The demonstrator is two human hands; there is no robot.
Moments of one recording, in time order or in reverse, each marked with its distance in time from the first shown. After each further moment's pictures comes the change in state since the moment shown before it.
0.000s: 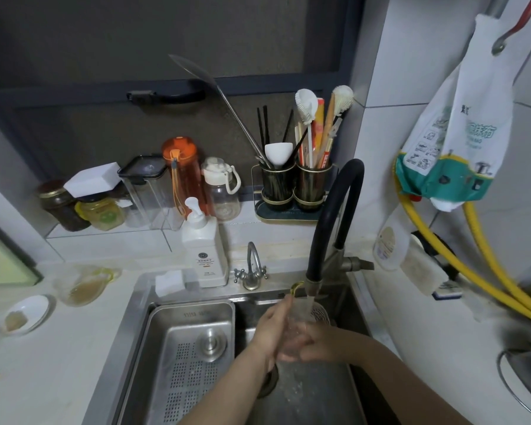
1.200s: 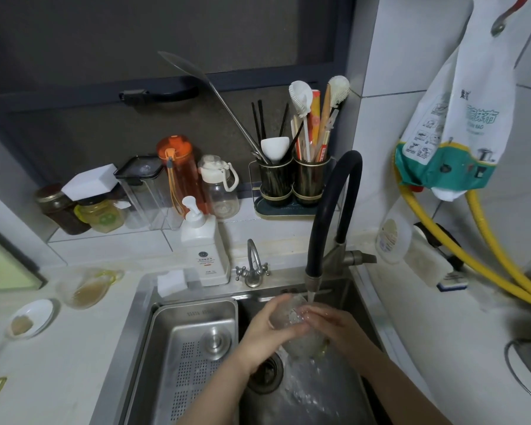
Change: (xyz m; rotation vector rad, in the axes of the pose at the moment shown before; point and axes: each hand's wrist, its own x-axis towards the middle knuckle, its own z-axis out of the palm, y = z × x) left_hand -0.005 -0.007 -0.030 0.355 -0.136 0.391; right_hand 0.004 0.051 0.007 0.497 0.516 -0.224
